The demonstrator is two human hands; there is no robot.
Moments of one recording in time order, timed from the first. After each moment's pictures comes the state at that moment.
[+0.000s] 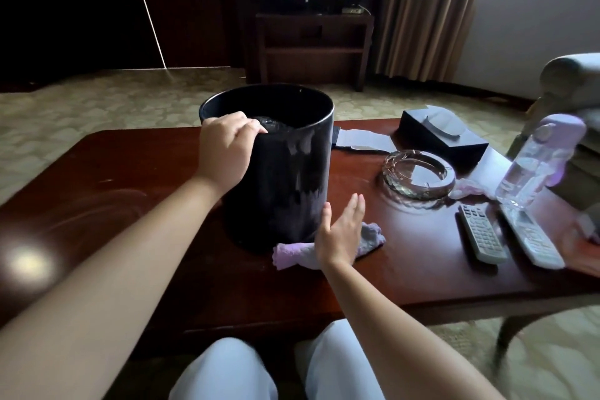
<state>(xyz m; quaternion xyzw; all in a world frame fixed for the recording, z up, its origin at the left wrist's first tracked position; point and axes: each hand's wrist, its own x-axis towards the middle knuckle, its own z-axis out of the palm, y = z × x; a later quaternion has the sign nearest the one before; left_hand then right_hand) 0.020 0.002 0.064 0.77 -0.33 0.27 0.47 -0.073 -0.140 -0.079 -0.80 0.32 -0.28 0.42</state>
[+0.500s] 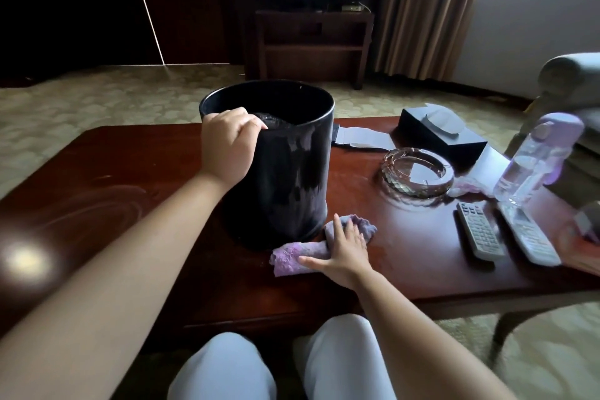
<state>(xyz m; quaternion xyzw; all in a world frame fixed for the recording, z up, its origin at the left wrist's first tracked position) 0.023 -0.002 0.062 0.76 -0.35 0.32 0.45 -0.103 -0.175 -0.107 -0.94 0.19 0.00 0.29</state>
